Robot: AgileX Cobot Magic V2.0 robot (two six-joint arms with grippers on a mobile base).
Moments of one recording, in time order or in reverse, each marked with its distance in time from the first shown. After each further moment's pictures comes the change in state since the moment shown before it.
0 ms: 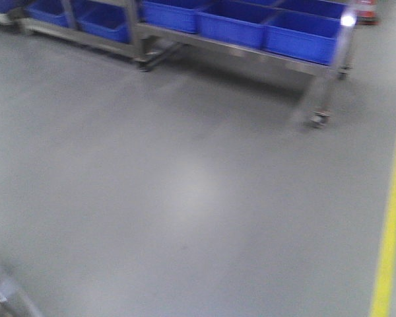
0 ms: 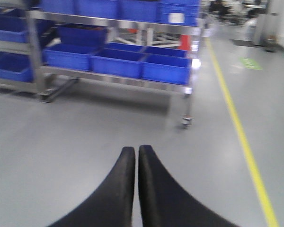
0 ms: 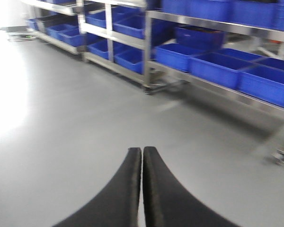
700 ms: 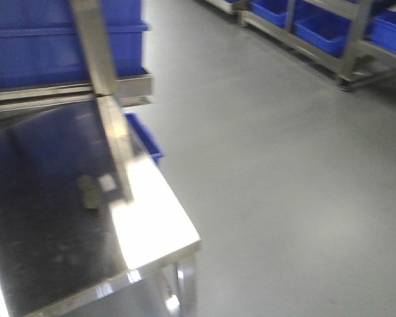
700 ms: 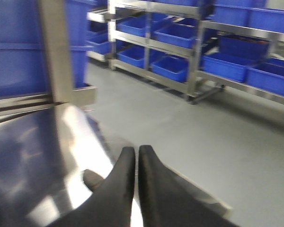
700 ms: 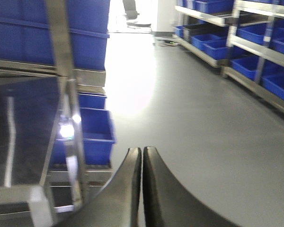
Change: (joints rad) left arm 0.000 0.000 0.000 0.000 0.000 0.000; right arm 0.000 0.000 0.000 0.000 0.000 0.000
